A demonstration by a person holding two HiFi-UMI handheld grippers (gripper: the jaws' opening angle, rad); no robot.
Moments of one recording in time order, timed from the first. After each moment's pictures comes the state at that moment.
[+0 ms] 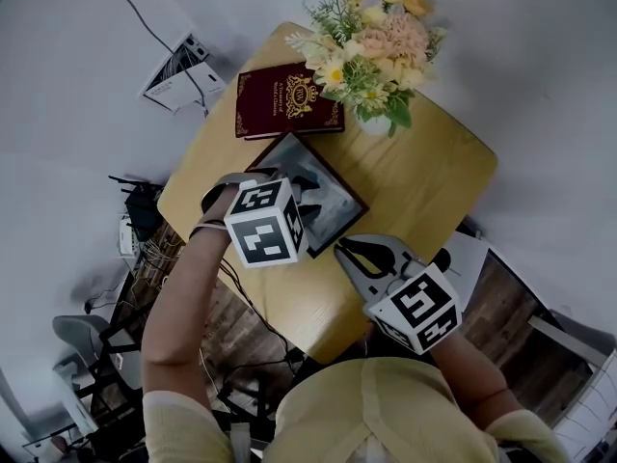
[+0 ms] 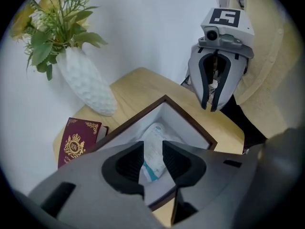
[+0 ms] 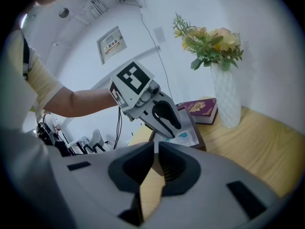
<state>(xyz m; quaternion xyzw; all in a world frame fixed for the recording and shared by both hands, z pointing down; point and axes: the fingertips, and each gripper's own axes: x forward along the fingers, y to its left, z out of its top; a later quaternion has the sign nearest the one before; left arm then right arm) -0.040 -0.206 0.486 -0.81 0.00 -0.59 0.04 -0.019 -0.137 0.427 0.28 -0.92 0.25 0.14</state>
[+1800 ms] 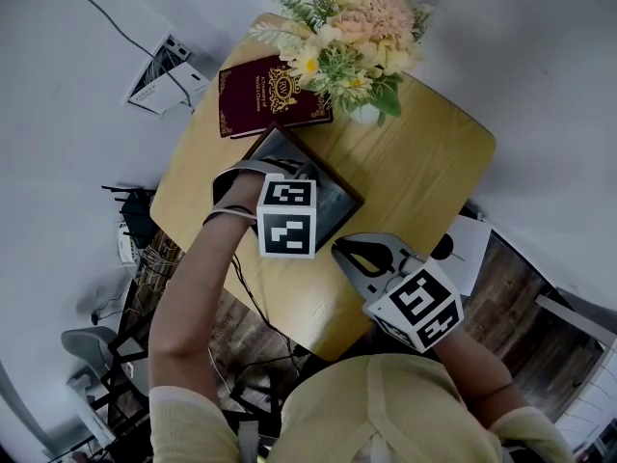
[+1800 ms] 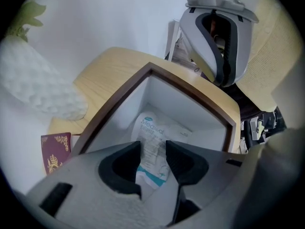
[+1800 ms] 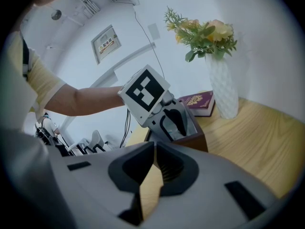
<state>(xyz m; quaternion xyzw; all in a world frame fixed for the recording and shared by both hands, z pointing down) -0.045 -0.198 0.544 -0.72 -0.14 -0.67 0.10 -0.019 -0.133 0.444 0.29 -0.90 0.28 0.15</state>
